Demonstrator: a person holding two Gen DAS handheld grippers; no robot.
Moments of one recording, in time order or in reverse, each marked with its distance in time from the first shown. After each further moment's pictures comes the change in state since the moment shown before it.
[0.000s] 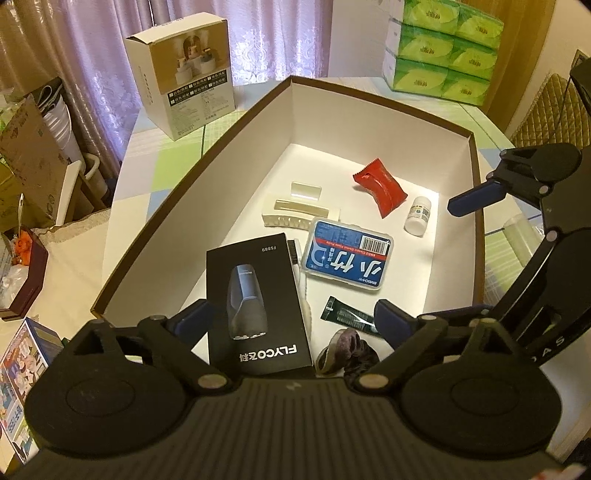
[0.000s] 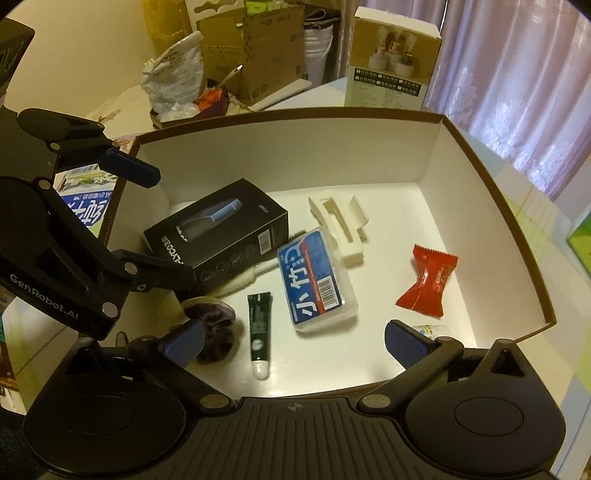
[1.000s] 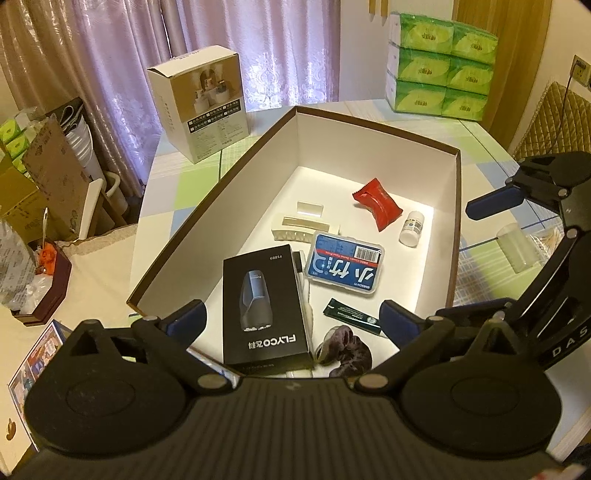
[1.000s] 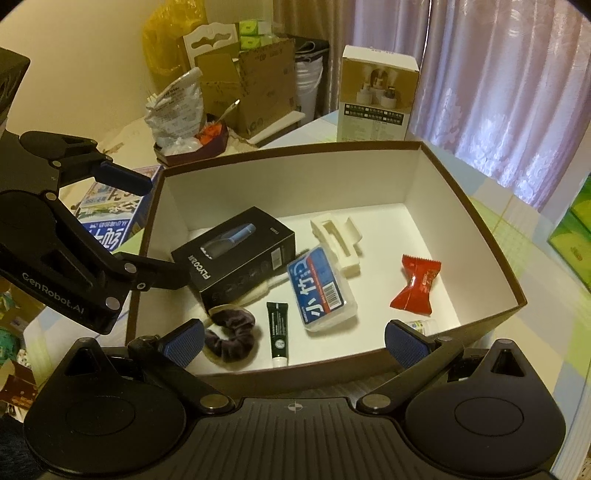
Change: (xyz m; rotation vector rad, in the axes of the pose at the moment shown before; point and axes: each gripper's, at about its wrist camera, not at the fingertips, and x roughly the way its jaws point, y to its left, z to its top) left arm -0.045 -0.016 -0.009 0.005 -0.067 0.064; right arm -0.049 0.011 -0.019 0.040 -0.108 0.004
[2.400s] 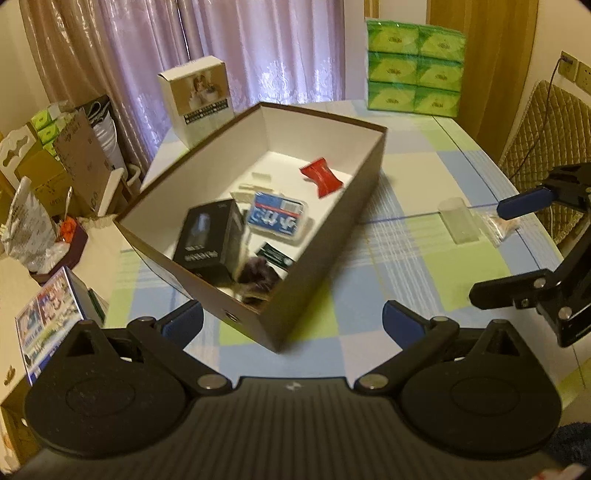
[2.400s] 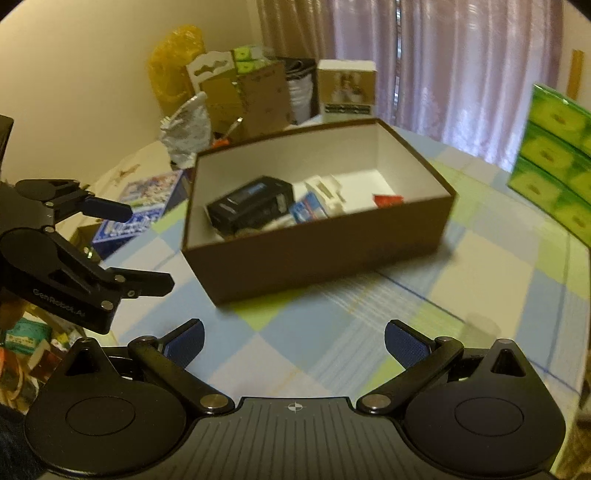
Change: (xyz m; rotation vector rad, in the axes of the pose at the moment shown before) left arm -0.080 -0.124 -0.073 -0.064 -0.026 0.075; right arm -0.122 -0.005 -0.126 0.089 -0.073 0.035
